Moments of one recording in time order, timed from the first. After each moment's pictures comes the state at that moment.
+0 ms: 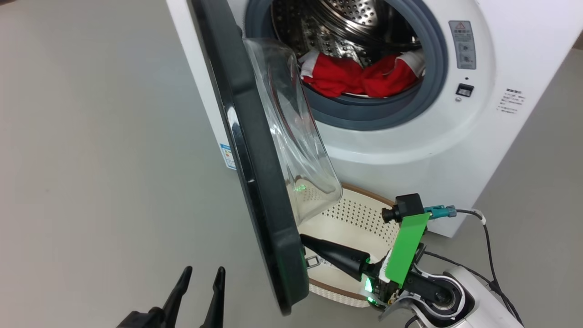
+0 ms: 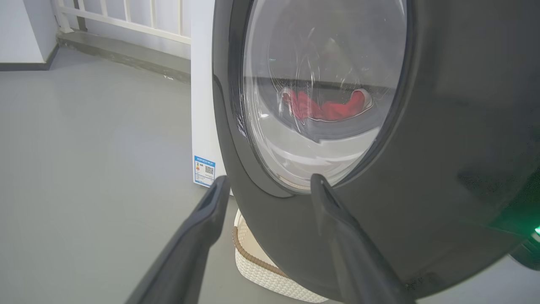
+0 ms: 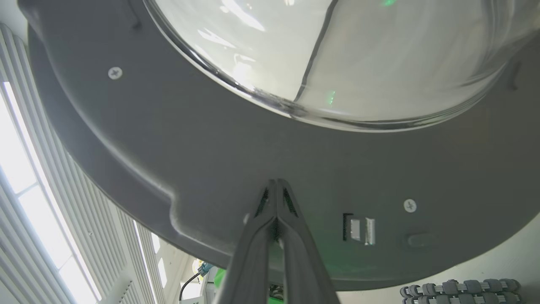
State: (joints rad) left arm 0.00 0.04 -0.18 0.23 -0.36 -0.06 -0.25; right arm -0.33 -0.07 0.44 0.29 1.73 0.12 0.58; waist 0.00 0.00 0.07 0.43
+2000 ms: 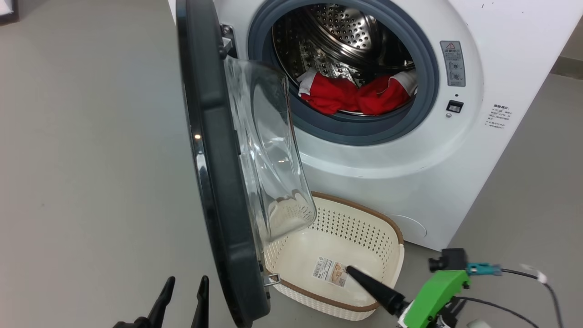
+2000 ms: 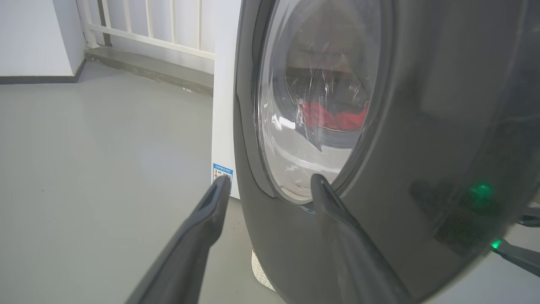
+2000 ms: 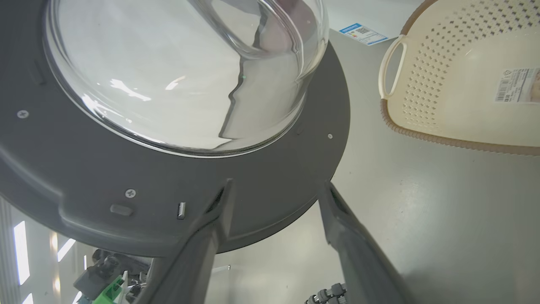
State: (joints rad) left arm 0.04 0.04 -0.12 0.22 -0.32 -0.05 -0.25; right arm -0.16 -0.14 0.44 0.38 1.50 0.12 0.31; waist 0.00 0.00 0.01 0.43
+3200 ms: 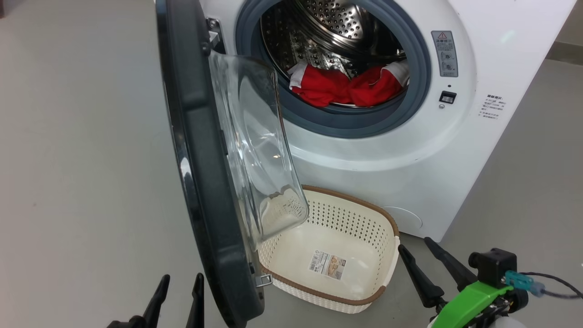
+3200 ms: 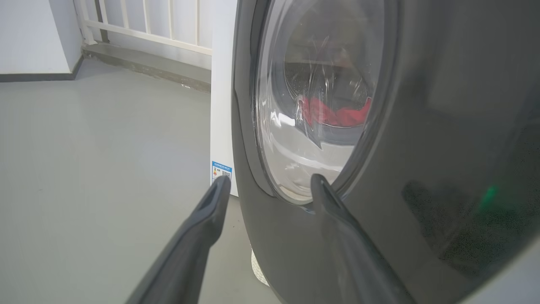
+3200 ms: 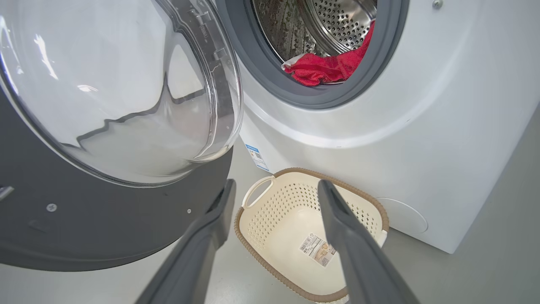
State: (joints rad) left arm 0.04 0.04 -0.11 0.22 -0.32 -0.05 -0.25; right arm -0.19 -0.28 0.48 0.48 0.78 0.12 -0.25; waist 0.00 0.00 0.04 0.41
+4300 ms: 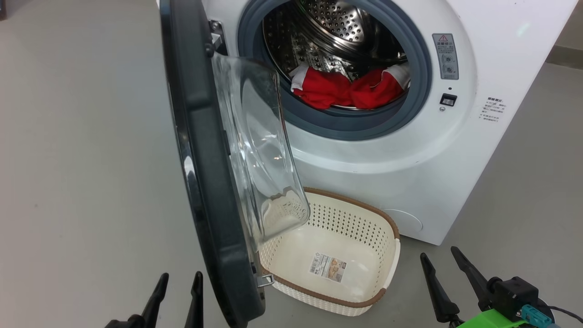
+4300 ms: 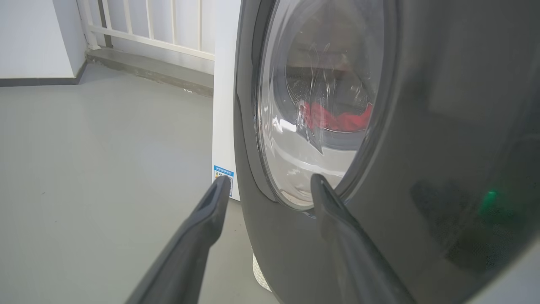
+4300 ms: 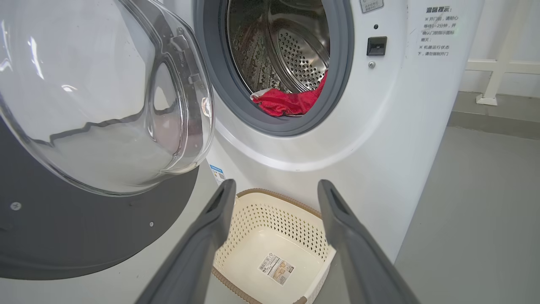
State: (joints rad) left arm 0.04 0.04 -0.10 0.21 -0.32 -0.04 -0.25; right arm 0.04 -0.10 0.10 0.29 0.33 0.12 -0.25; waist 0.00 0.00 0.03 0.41
